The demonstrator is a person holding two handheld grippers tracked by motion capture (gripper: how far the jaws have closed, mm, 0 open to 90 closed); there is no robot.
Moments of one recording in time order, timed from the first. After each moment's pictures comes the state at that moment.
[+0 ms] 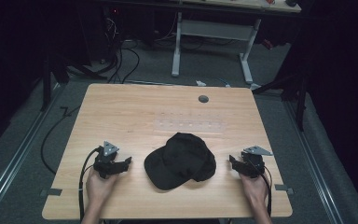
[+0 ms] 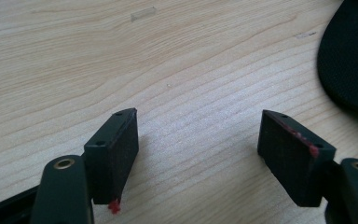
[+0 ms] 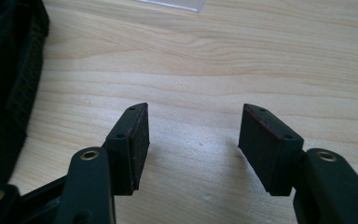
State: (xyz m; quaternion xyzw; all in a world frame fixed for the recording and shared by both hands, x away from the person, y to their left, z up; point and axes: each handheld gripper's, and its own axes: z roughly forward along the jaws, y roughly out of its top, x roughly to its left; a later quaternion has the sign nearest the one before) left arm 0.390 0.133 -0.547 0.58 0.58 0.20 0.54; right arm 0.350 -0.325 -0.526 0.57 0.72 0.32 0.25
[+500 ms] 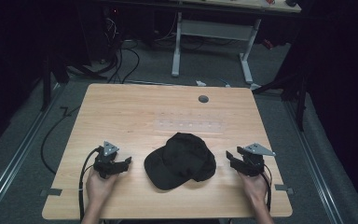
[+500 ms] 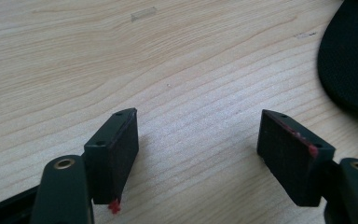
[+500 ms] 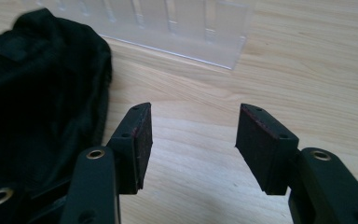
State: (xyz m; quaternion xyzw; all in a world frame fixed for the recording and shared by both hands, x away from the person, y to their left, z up) left arm 0.390 0.132 -0.547 0.58 0.58 0.20 0.54; right arm 0.342 -0.311 -0.497 0.52 0.72 0.38 0.26
